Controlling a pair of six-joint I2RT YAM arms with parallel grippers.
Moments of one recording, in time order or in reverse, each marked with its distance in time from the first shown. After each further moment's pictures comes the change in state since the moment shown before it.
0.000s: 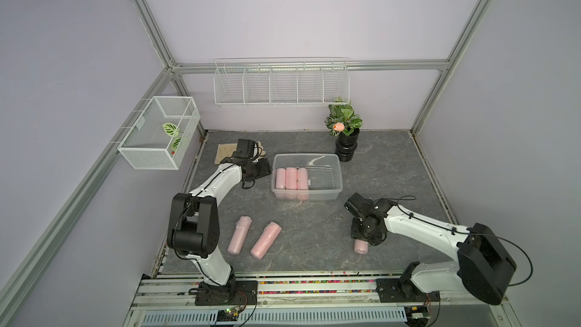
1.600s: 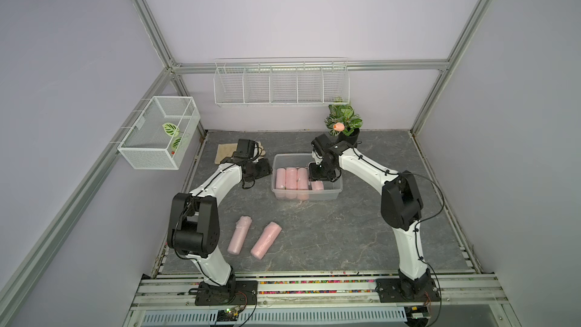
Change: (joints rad) left arm 0.000 0.001 0.001 -0.004 0.000 0.000; right arm -0.130 0.826 1.072 -0.016 -0.257 -0.507
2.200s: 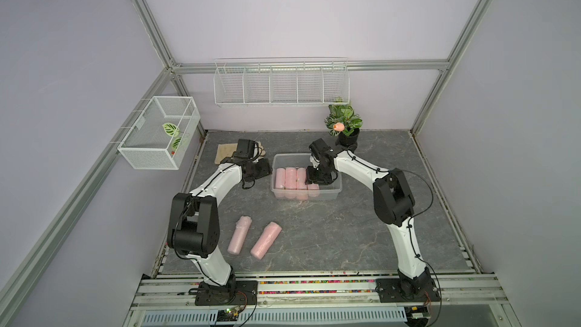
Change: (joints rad) left arm 0.000 0.000 0.000 0.000 0.000 0.000; right arm -0.002 0.072 -0.003 0.062 -0.058 0.073
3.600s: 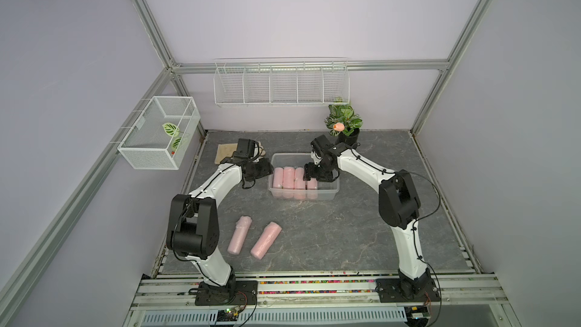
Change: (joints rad) left arm -0.006 -0.015 0.000 0.000 0.019 0.000; right arm -0.002 -0.066 -0.010 -0.004 0.014 -0.004
